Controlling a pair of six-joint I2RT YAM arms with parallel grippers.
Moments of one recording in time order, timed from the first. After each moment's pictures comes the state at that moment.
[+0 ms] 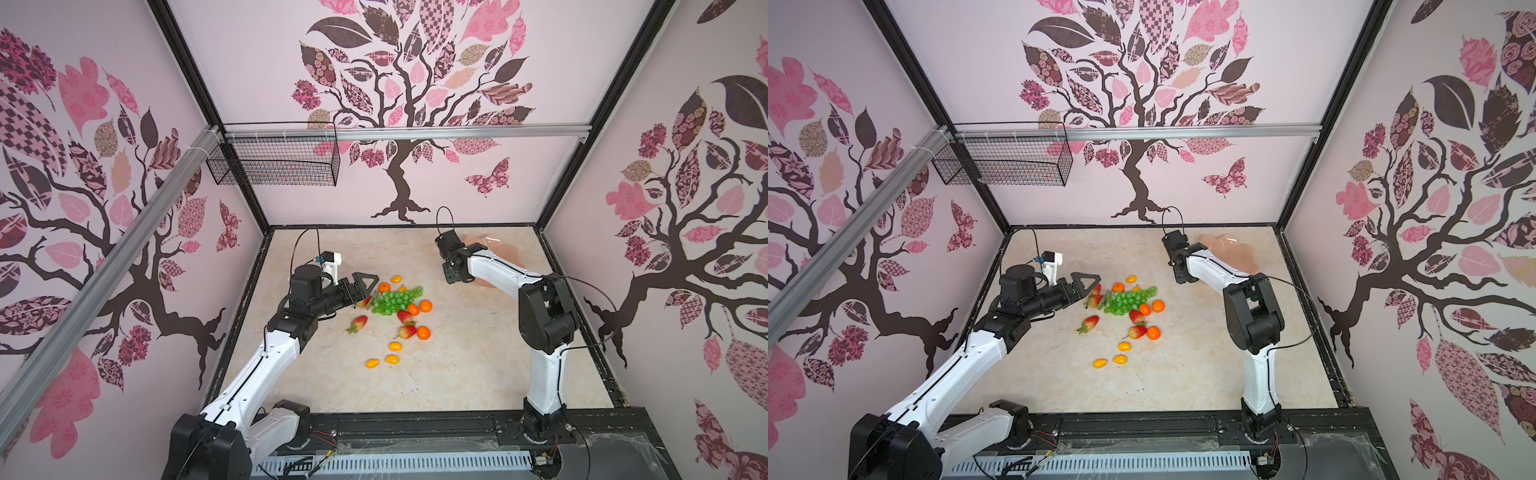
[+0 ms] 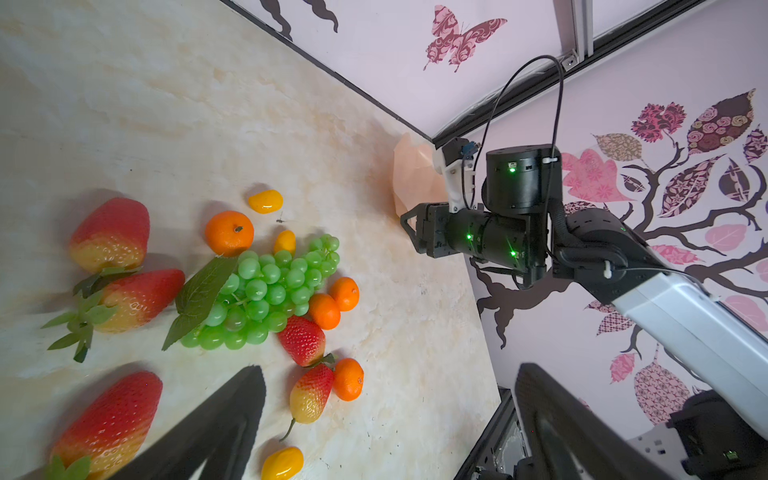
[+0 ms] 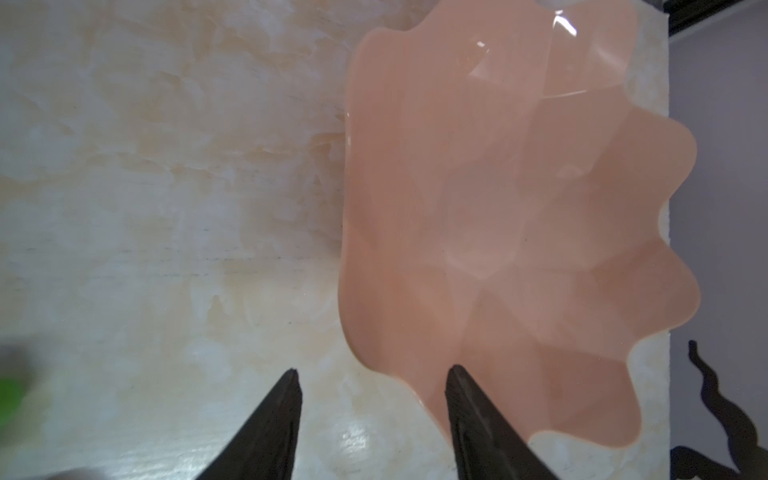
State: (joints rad) left arm -0.27 1.08 0.76 -0.09 0.53 -0.73; right arm 0.43 2.04 1.59 -0.73 0.49 0.20
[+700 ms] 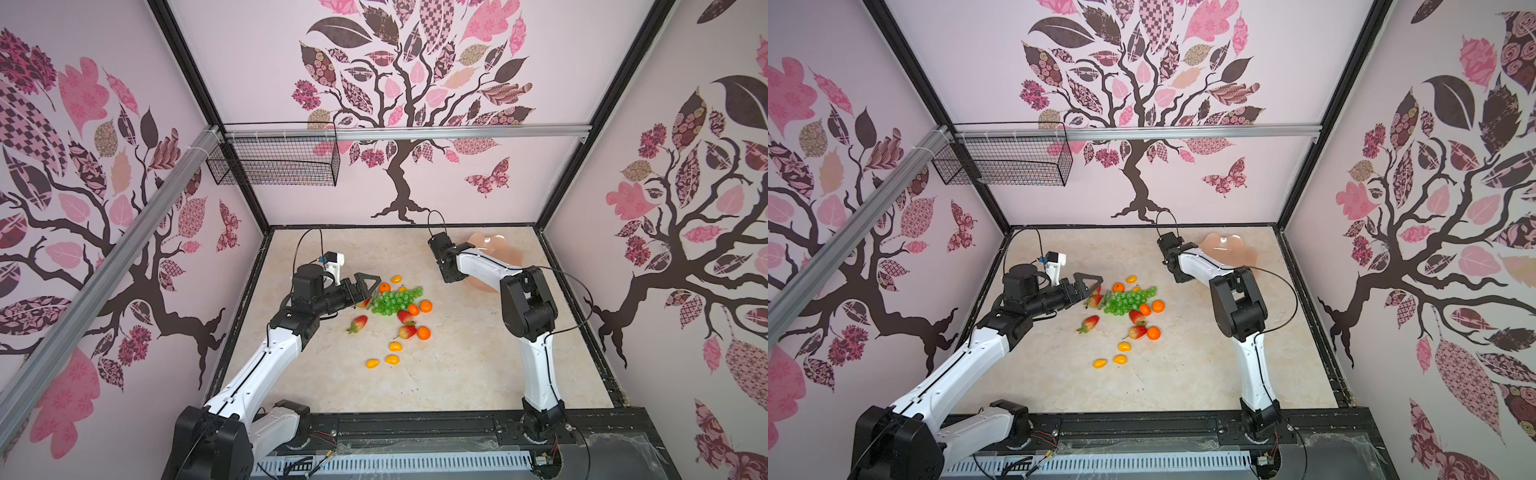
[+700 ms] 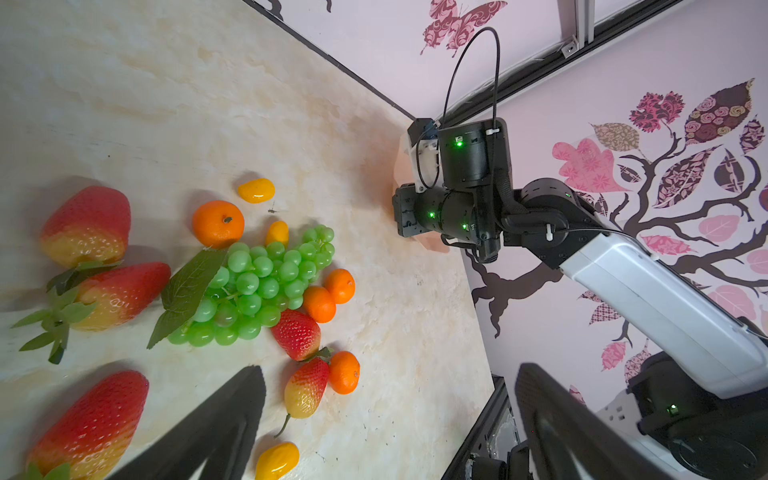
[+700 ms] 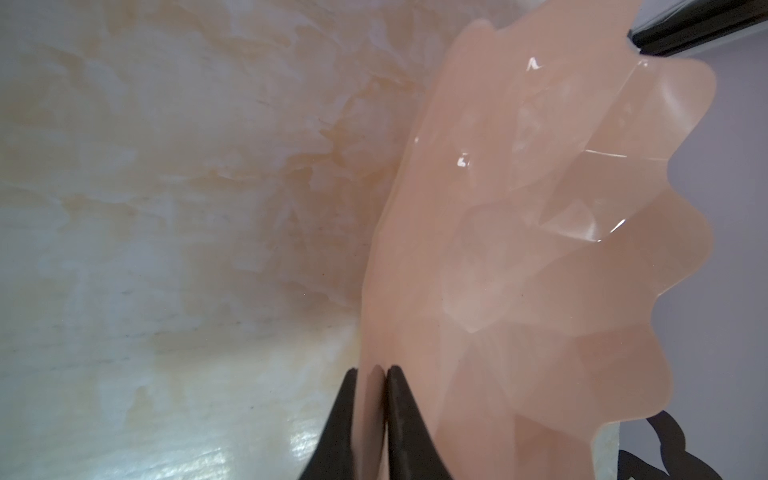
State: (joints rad) left arm -0.27 1.11 0.76 -0.08 0.57 -0.74; right arm 0.43 2.19 1.71 -0.75 0.60 0.14
